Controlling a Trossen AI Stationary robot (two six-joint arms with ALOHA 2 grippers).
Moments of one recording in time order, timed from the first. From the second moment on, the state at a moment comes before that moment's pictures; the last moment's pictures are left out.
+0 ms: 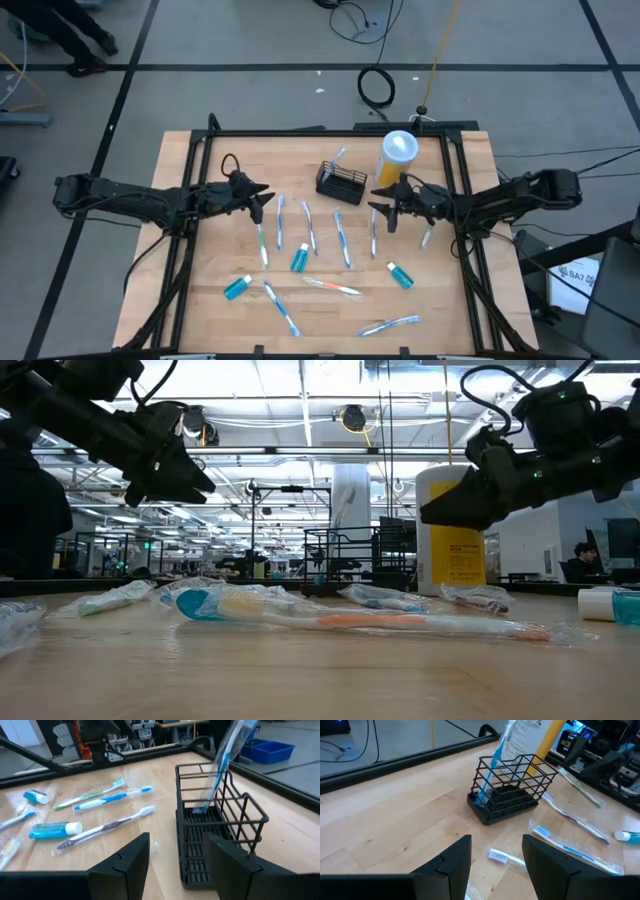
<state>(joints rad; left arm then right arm) 0.04 0.87 0.33 0.13 -0.39 -0.49 -0.14 1.24 0.13 0.90 0.13 0.15</state>
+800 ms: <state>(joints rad) 0.04 0.87 0.33 0.13 -0.39 -0.50 0.06 1.23 0.42 0.31 0.08 0.27</state>
